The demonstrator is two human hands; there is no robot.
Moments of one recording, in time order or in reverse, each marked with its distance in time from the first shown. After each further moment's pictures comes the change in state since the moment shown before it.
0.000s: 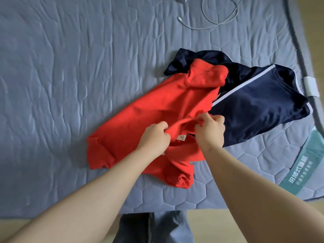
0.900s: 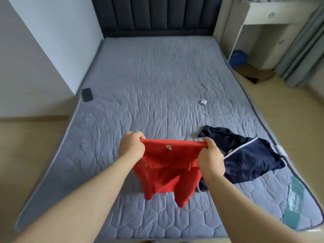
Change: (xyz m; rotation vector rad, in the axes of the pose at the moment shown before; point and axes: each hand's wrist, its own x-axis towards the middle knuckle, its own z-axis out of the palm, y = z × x) left_hand -0.227 -0.138 -0.266 -0.027 0.601 -0.023; right_hand -0.322 -0.181 -0.040 0.245 0.177 -0.154
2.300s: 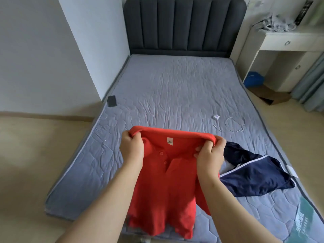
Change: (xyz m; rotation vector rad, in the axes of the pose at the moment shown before) left_hand -0.083 -0.007 -0.082 -0.843 0.512 -0.267; right_hand -0.086 -0.048 -0.013 0.588 0.185 -0.293
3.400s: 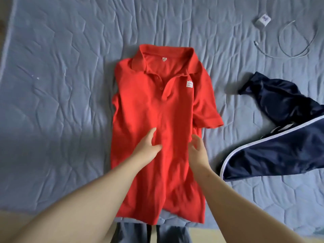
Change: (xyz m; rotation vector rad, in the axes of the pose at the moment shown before) left_hand 0.116 -0.352 0.224 0.582 -0.975 -0.395; right_hand 0.123 0.376 0.142 -0.416 -0.480 0.606
